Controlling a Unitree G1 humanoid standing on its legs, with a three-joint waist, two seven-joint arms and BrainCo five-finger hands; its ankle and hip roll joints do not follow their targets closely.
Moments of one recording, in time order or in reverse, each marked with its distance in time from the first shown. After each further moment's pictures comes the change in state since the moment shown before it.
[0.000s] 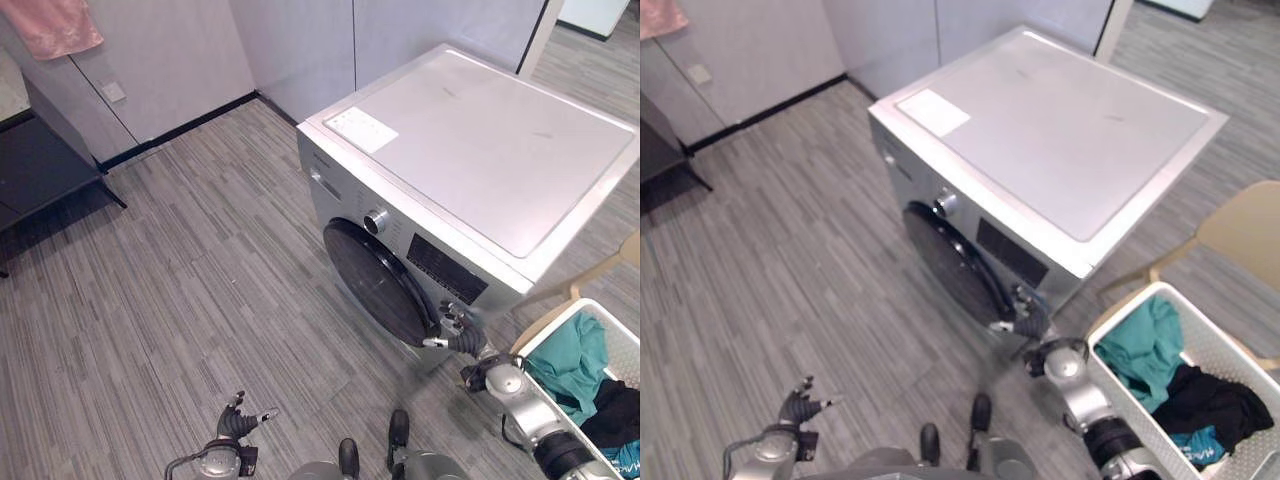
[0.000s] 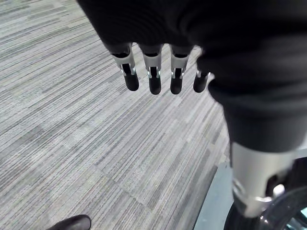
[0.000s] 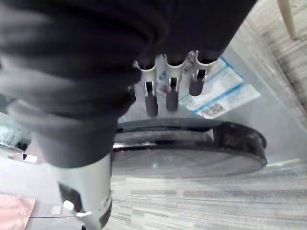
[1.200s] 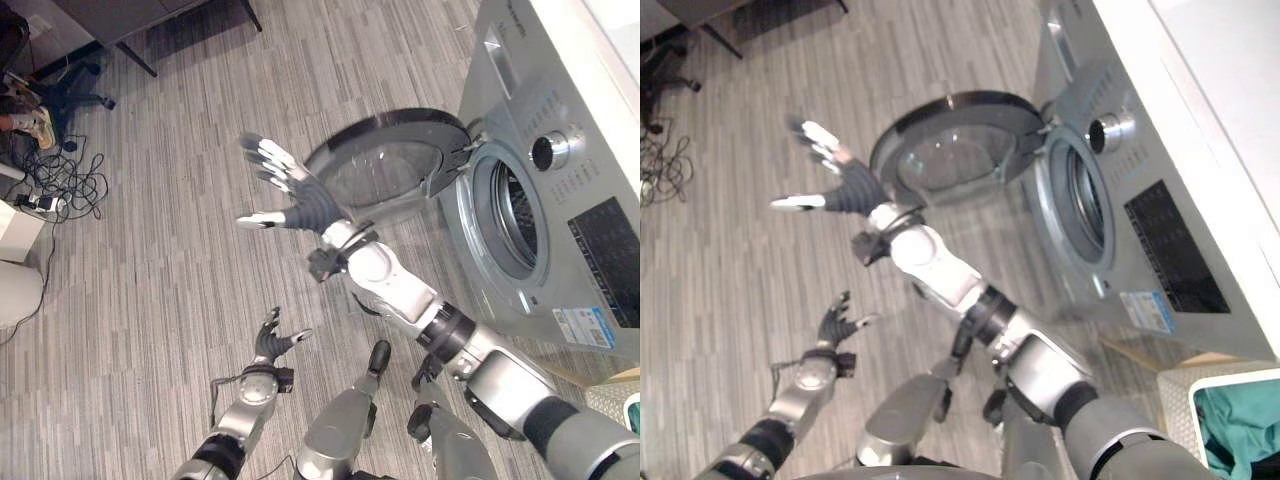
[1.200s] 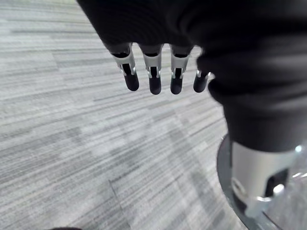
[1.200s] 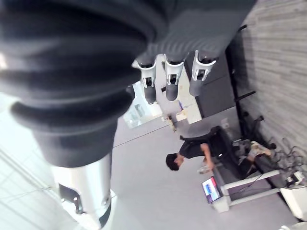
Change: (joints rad) left arm -0.246 0.009 -0.174 -0.070 -0.166 -0.105 0.134; right arm -0.709 0.295 0.359 -0.085 0.414 -0.151 -0.063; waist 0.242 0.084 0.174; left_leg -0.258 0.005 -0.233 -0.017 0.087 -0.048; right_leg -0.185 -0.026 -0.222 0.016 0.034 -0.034
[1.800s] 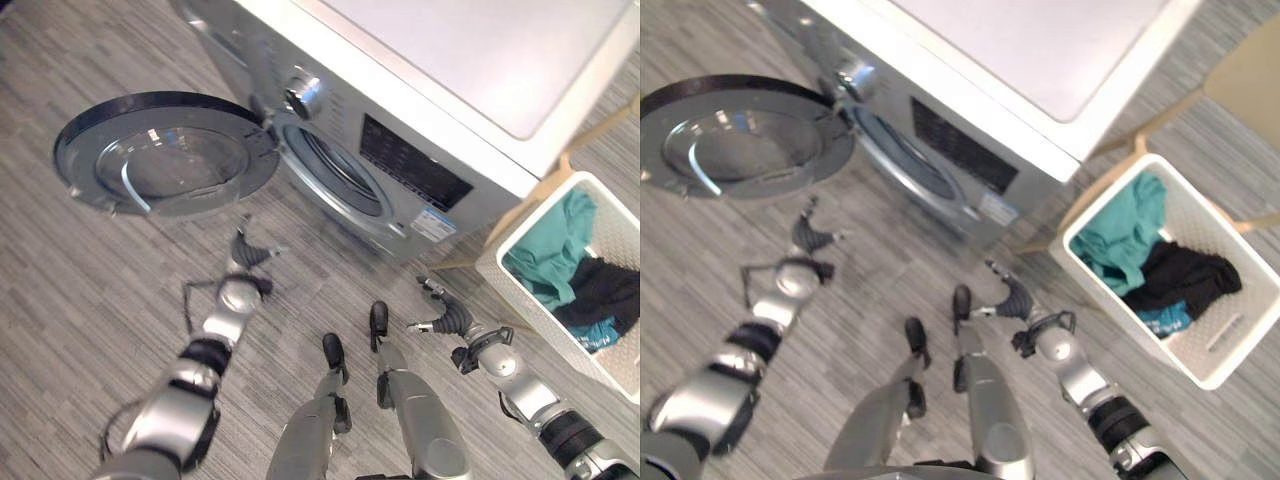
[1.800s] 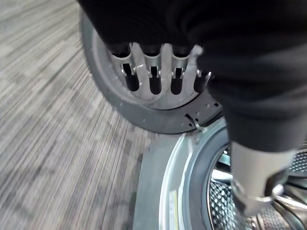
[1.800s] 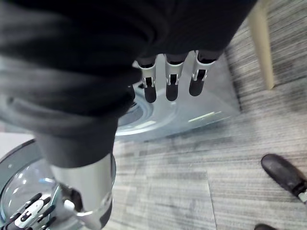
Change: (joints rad) left arm -0.551 0.170 0.031 0.235 0.180 0.074 0.065; right arm 0.647 -0.376 -0.234 -0.042 -0.387 0.081 0.058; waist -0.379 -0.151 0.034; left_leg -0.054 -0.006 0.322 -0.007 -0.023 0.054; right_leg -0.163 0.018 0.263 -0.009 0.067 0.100
